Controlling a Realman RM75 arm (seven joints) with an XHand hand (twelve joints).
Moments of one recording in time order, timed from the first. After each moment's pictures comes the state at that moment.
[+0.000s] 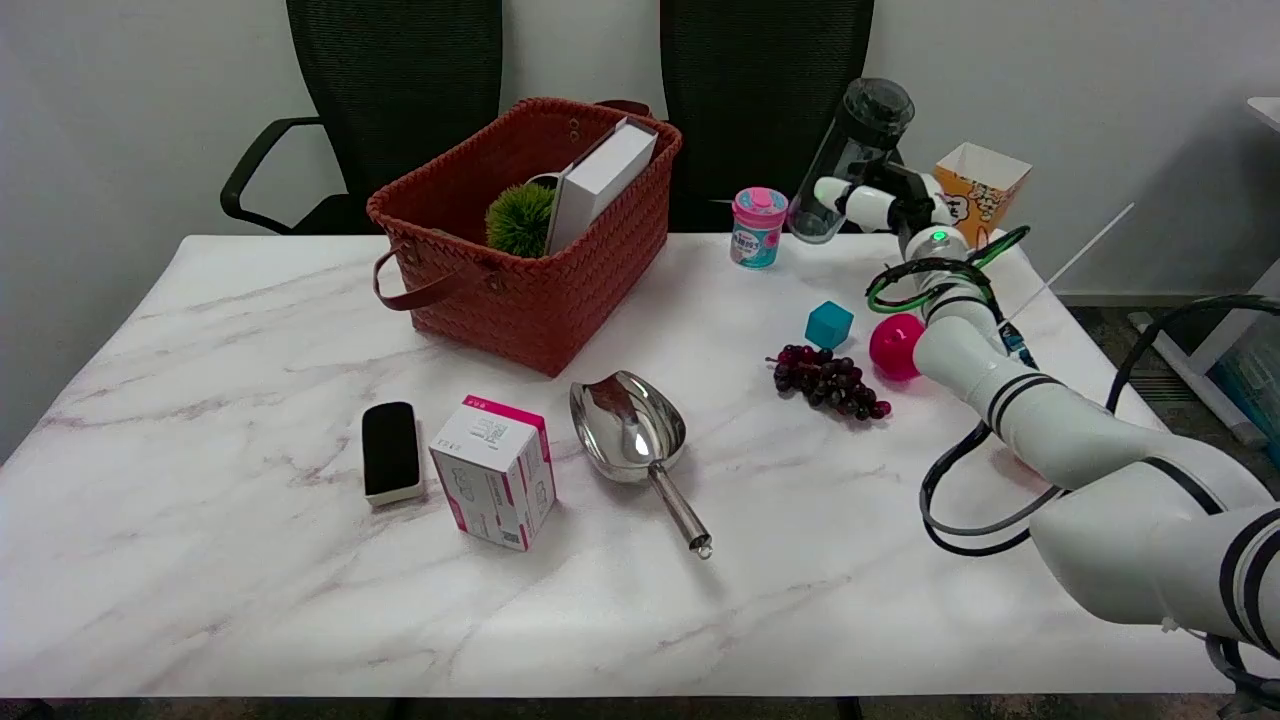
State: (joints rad) arm 0.77 -1.13 -1.84 0.42 1.12 0.39 0.87
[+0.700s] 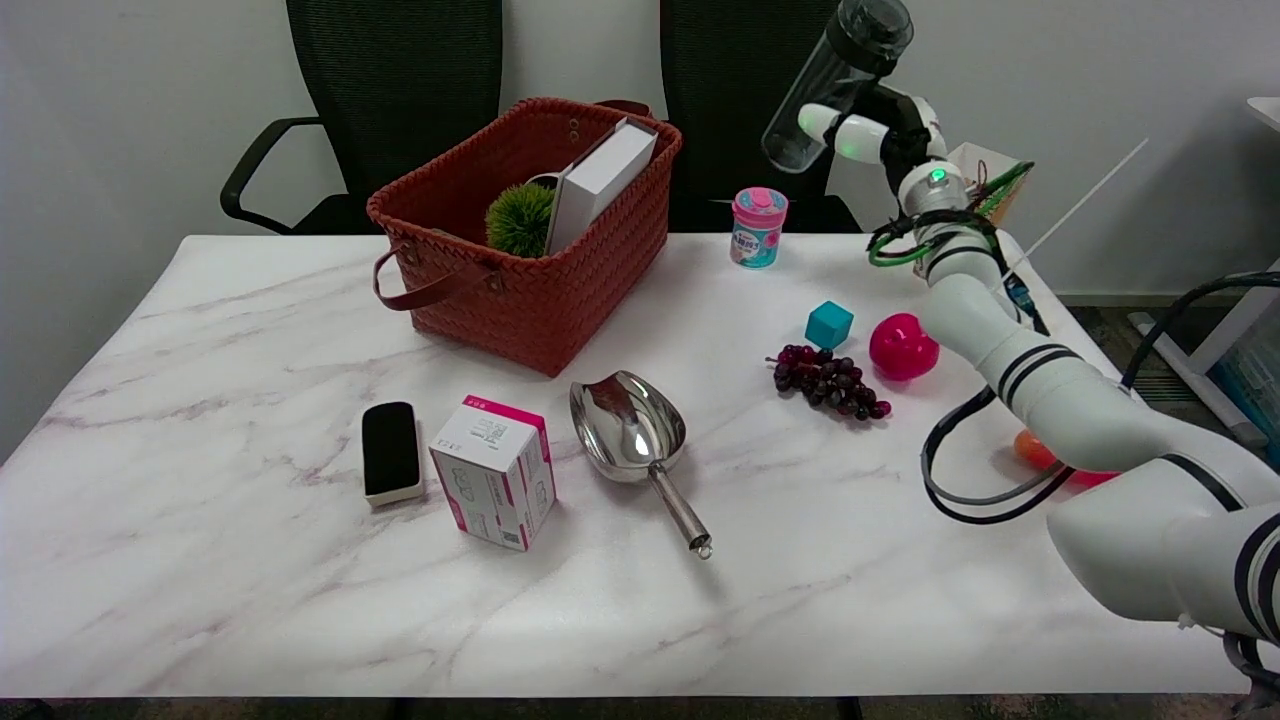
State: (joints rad) arm 0.76 -1.09 -1.84 0.64 1.11 0.36 0.87
